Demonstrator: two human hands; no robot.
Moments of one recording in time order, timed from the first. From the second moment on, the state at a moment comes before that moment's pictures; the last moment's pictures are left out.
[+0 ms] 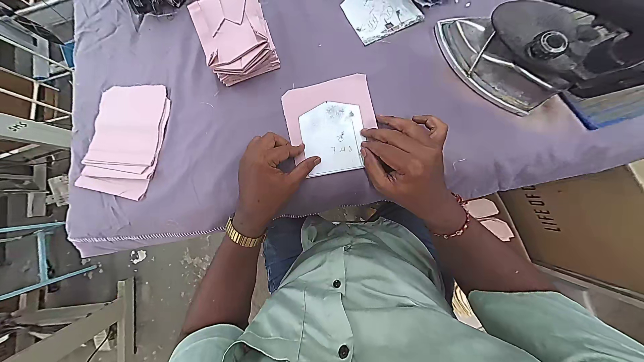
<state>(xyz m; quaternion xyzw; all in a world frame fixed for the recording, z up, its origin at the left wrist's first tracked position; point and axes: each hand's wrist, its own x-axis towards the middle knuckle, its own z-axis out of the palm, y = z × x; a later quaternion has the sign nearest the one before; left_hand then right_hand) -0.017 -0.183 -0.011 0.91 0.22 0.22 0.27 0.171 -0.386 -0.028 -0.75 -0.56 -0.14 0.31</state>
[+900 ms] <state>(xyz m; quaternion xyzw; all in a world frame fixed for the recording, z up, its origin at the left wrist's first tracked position) 0.045 -0.193 0.025 1.00 0.01 0.03 0.07 0.201 -0.384 0.004 -0.81 -0.50 -0.09 0.30</state>
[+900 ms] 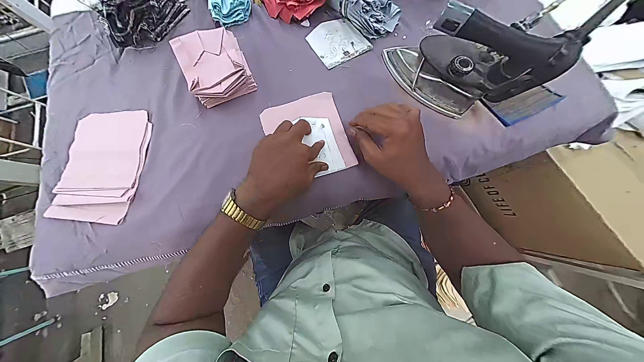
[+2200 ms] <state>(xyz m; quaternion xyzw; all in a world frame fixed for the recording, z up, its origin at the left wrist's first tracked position) 0.082 -0.186 0.036 0.99 0.06 -0.01 0.10 0.353 -0.407 0.088 -0.87 -0.45 -0.14 0.14</state>
